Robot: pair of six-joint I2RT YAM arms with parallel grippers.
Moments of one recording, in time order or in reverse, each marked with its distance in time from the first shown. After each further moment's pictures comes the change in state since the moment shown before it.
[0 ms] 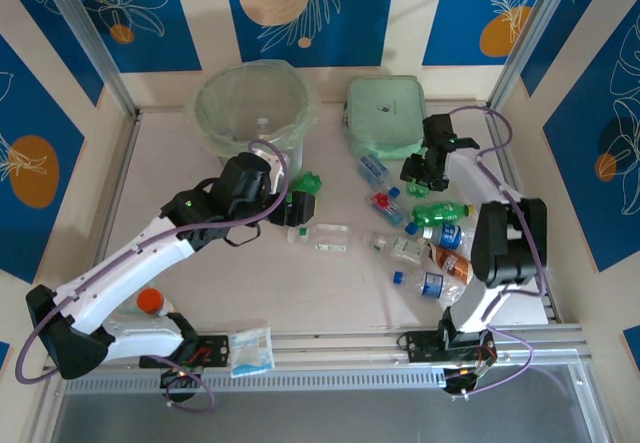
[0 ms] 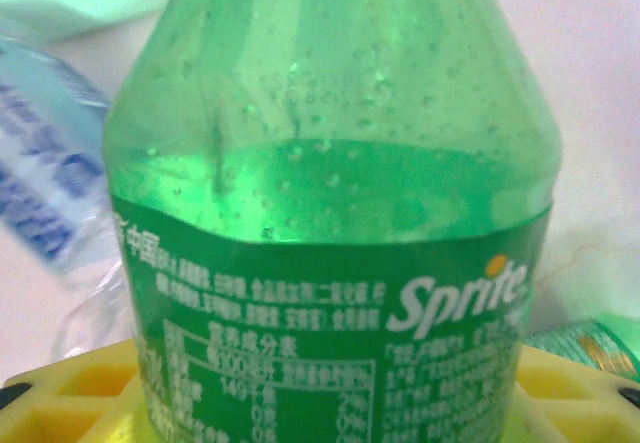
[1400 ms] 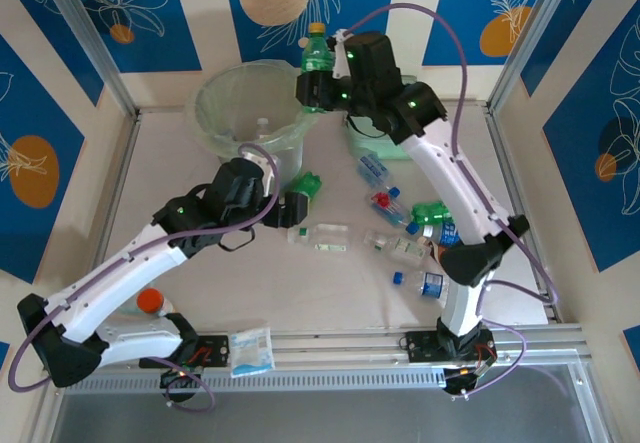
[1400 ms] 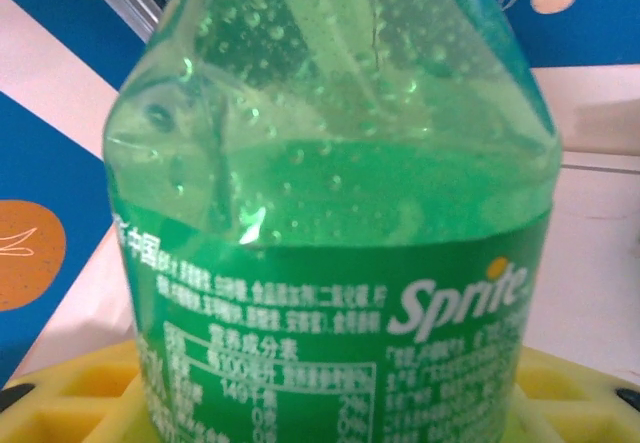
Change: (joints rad) left arm 0.000 -0.062 -0.050 -0.003 -0.058 -0.034; right arm 0.542 0.175 1.026 -0.157 -0.061 0.079
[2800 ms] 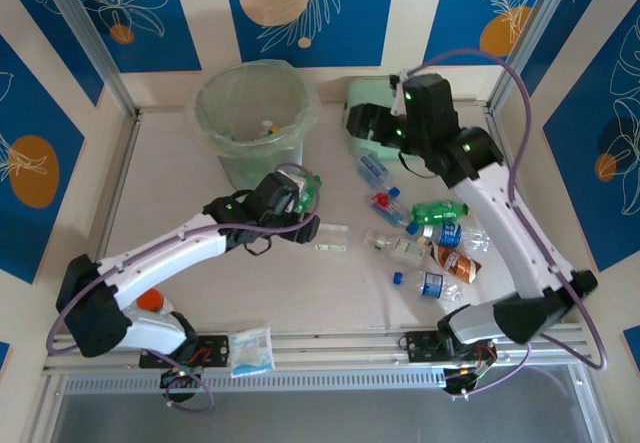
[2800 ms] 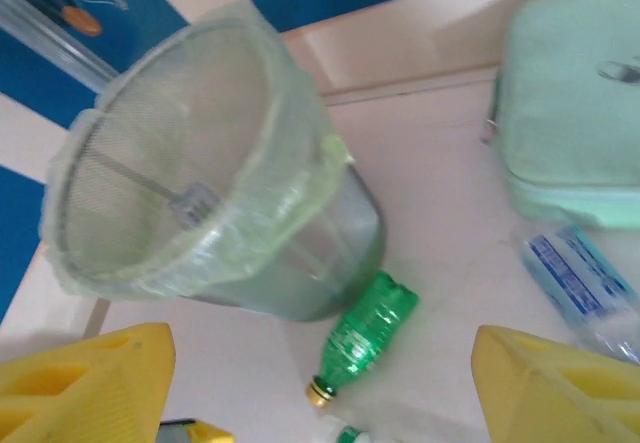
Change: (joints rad) left arm -0.043 0.225 -0.096 0.085 -0.077 0.123; right arm -0.141 -0.489 -0.672 0.088 0.027 0.098
